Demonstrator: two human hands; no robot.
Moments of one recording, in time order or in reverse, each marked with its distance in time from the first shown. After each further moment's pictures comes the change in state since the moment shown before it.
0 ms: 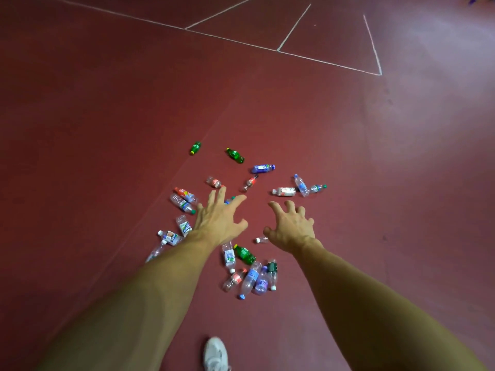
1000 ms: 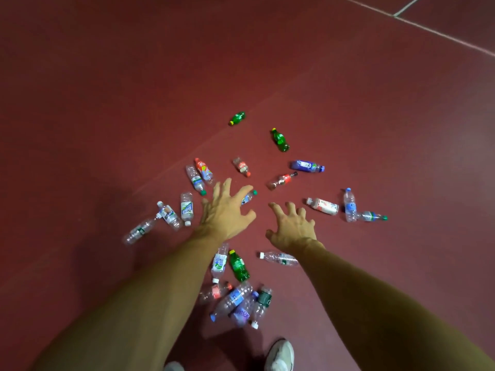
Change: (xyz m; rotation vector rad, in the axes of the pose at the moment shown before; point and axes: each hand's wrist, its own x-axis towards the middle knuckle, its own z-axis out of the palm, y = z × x) left_hand 0.280 0.026 0.155 -0.207 0.096 -0.422; right_hand 0.340 0.111 0.104 -0.154 -0.184 -0.381
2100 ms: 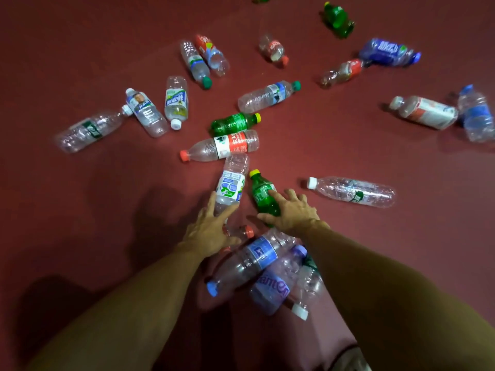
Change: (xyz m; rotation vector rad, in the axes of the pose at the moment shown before) left_hand 0.037 -0.307 0.559 -0.007 -0.273 -0.168; right_hand 0.214 0.029 0.557 0.087 -0.181 -0.111
